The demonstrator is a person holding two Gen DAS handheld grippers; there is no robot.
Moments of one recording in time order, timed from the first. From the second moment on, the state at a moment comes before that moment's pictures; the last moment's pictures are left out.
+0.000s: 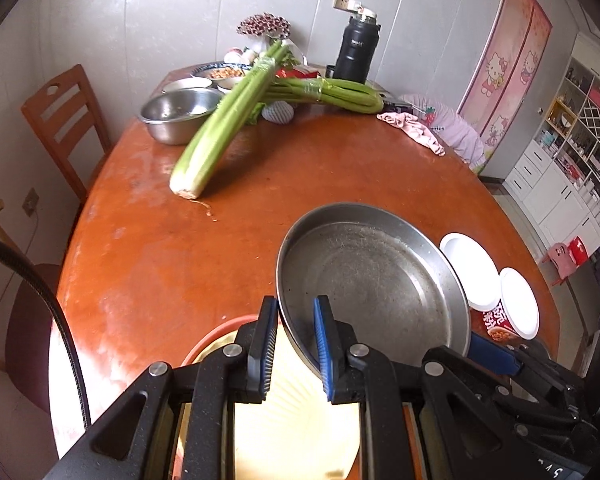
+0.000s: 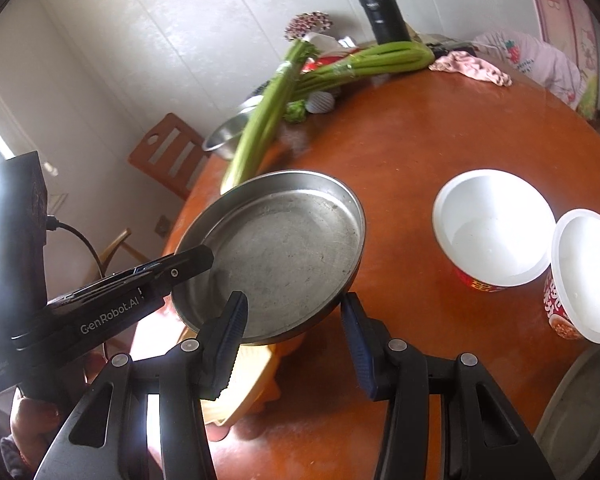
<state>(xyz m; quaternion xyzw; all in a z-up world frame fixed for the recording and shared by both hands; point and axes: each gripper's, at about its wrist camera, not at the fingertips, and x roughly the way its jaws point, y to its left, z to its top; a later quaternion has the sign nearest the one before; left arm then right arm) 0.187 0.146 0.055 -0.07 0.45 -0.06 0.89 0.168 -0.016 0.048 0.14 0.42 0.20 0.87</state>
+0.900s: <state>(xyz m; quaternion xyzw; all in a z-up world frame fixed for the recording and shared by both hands) 0.119 0.201 0.053 -0.11 0.42 0.00 0.90 0.139 0.037 0.057 0.07 0.40 0.28 0.87</state>
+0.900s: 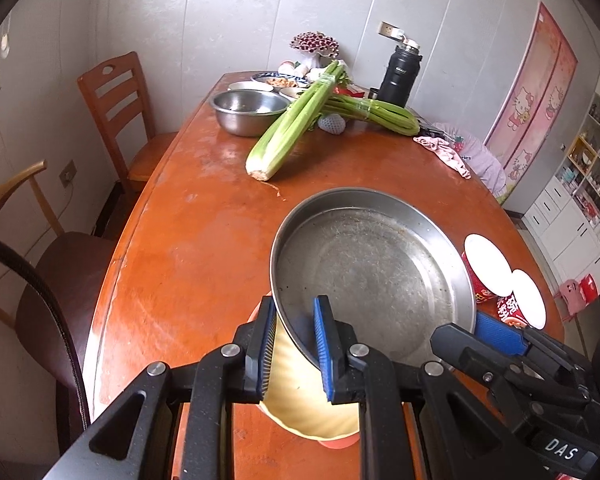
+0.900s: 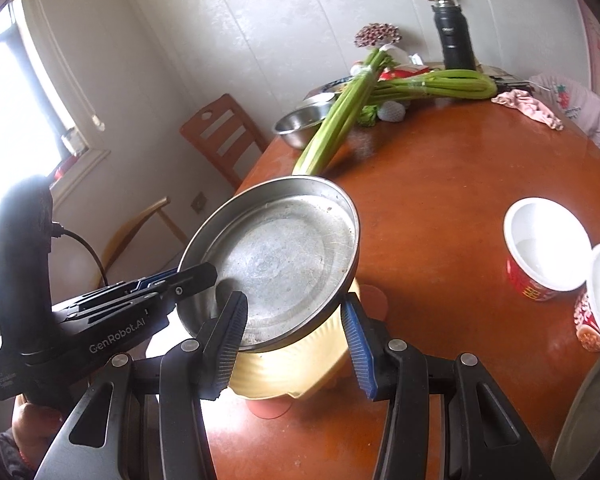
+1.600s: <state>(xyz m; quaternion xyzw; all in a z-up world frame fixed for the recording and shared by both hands) 0.111 0.218 0.015 -0.11 0.45 0.01 0.88 0.156 0.070 0.019 0.02 0.44 0.29 0.85</state>
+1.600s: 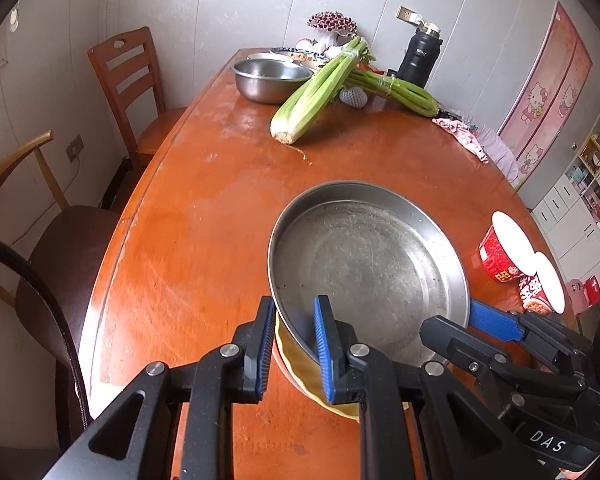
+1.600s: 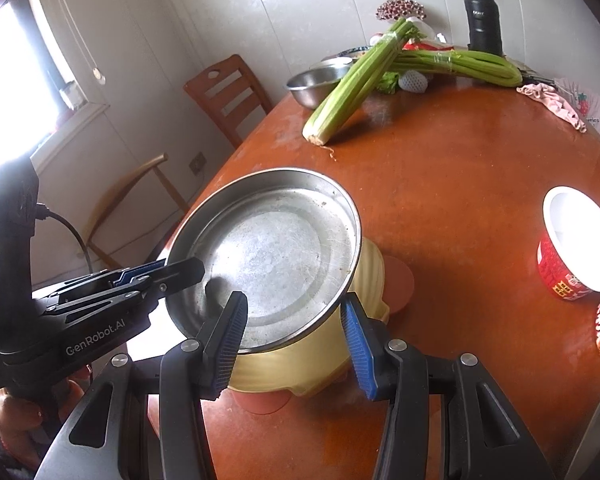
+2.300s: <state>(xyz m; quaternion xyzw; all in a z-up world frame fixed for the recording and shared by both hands) 0.107 0.212 -0.006 -0.11 0.47 0.01 0.87 0.154 0.078 0.006 -0.03 0.43 0.27 0.86</state>
